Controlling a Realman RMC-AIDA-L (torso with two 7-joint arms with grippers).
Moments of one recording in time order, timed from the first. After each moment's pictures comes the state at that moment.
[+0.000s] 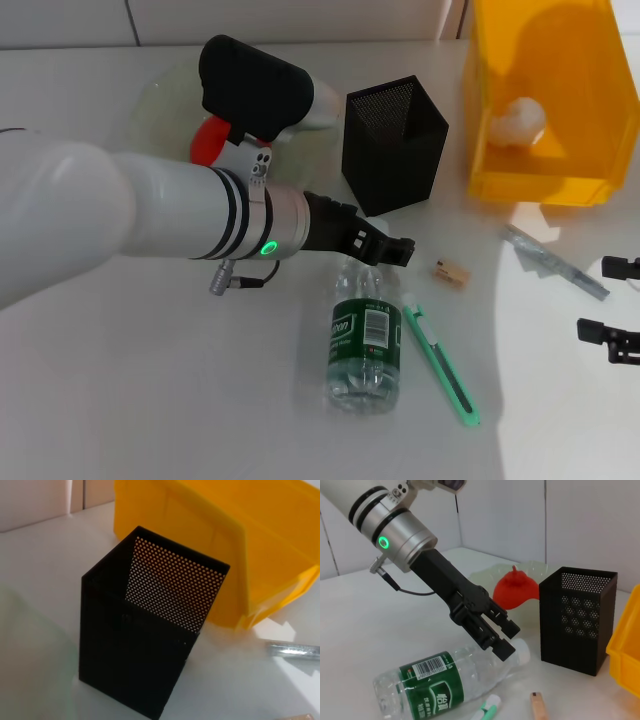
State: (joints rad) left arm -0.51 -2.08 1.97 1.23 2.35 0.75 -2.88; right arm 0.18 2.08 -0.60 -0.94 -2.03 -1.73 1.20
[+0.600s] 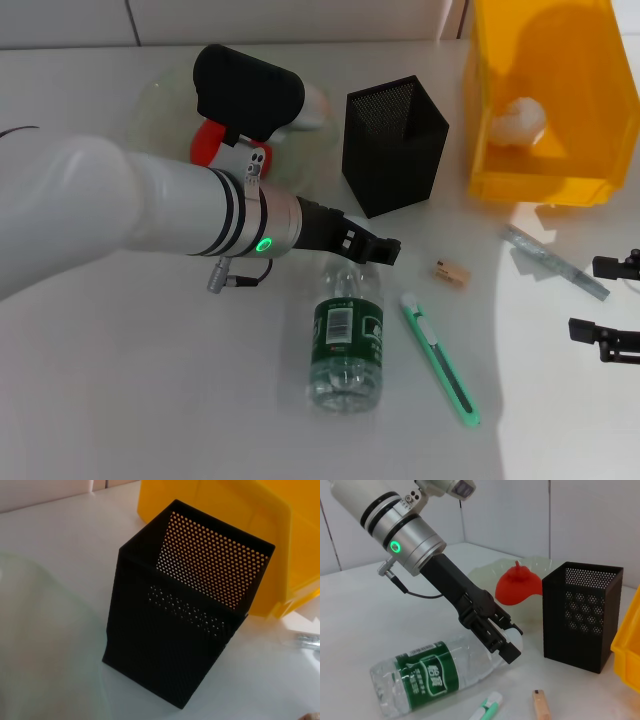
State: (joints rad) left arm -0.57 -2.08 1.96 1.11 2.32 0.72 -2.88; right arm 0.20 2.08 -0.61 -0.93 -2.05 -1.71 1.20
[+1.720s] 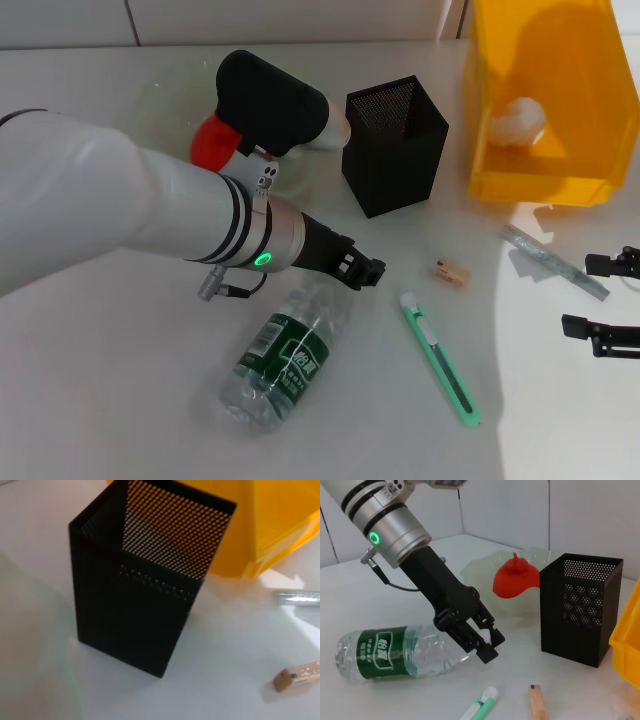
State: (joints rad) left arm -0.57 -2.08 1.97 1.18 2.39 0.85 -2.86; right arm 0.23 2.08 -0.61 -0.92 -2.08 -1.69 1.22
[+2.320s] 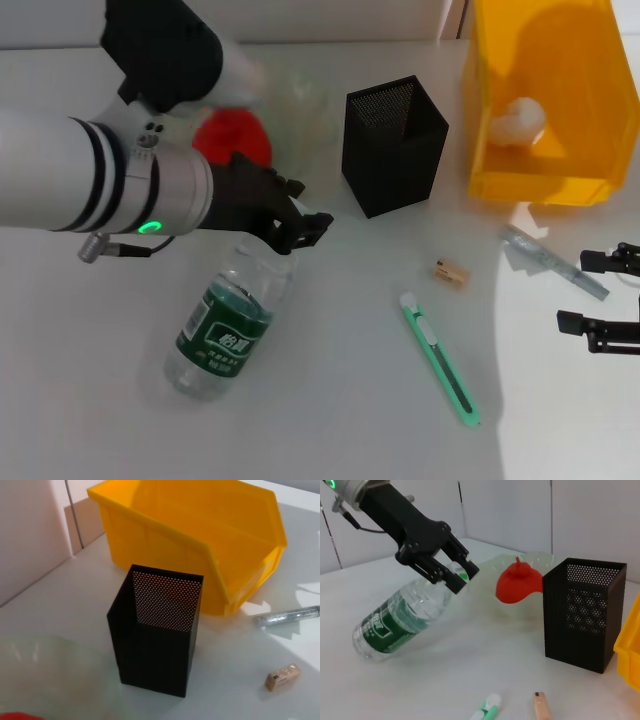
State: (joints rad) left arm -0.33 -2.07 1.74 1.64 2.44 1.15 -2.56; right arm 0.24 2.08 -0.60 -0.92 -2.08 -1.70 1.23
